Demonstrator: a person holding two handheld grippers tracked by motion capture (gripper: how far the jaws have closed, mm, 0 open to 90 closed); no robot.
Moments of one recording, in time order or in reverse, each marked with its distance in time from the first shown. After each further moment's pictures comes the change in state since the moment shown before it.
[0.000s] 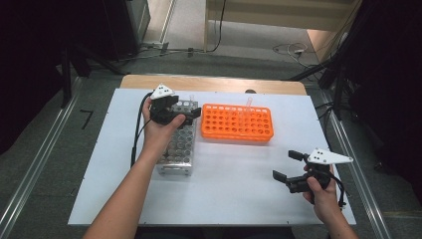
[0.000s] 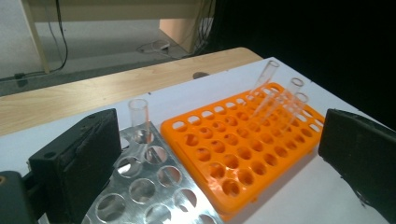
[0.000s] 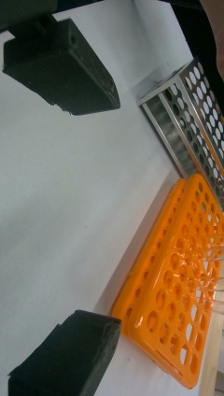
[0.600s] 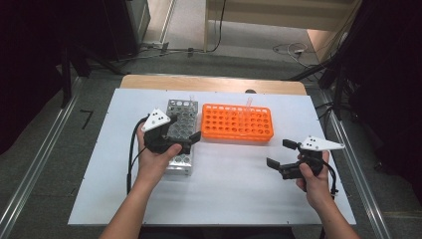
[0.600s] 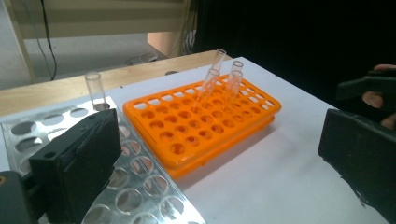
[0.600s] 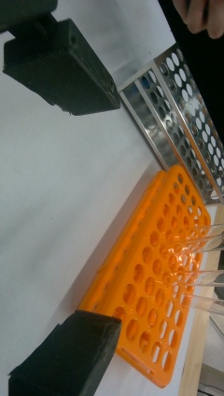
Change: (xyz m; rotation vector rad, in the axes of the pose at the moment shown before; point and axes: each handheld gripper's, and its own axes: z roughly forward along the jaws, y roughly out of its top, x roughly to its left) left arm -0.046 -0.037 -0.049 -0.050 -0.041 0.035; right arm -0.009 0.025 0.022 -0.017 -0.009 -0.001
